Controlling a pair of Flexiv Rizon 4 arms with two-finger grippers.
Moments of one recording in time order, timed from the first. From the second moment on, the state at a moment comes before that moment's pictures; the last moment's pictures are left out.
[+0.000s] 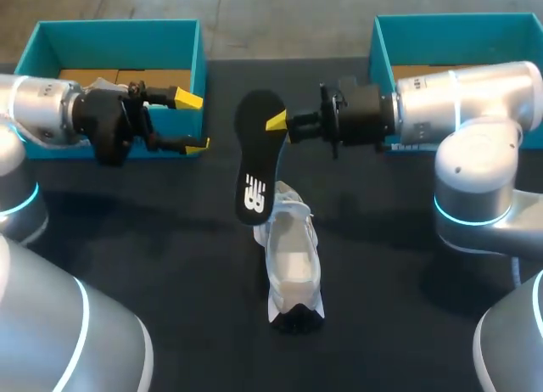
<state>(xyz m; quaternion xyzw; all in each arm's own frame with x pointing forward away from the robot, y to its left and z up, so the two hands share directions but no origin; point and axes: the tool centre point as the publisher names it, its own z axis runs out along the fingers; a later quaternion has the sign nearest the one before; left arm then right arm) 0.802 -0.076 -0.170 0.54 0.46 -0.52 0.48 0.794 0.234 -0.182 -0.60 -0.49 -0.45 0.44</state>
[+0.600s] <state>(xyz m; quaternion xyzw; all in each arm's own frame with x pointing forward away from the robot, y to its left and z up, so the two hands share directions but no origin) 0.788 -0.092 -0.177 0.52 0.48 -0.52 0.48 0.789 0.237 -0.183 -0.61 -0.48 -0.45 0.44</state>
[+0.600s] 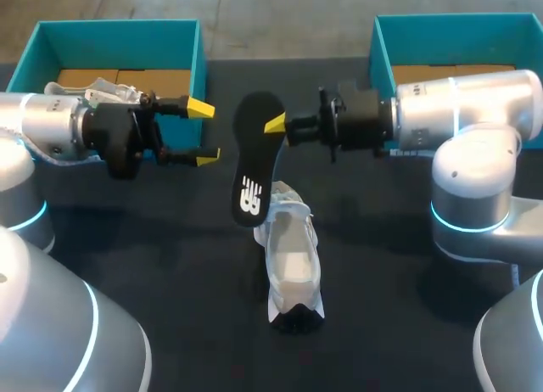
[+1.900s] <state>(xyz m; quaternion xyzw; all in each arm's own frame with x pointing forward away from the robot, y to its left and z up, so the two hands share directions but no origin) 0.795 -0.132 -0.187 0.47 0.50 -0.51 0.52 0.777 0.246 -0.187 -0.60 -0.47 -0.46 0.45</state>
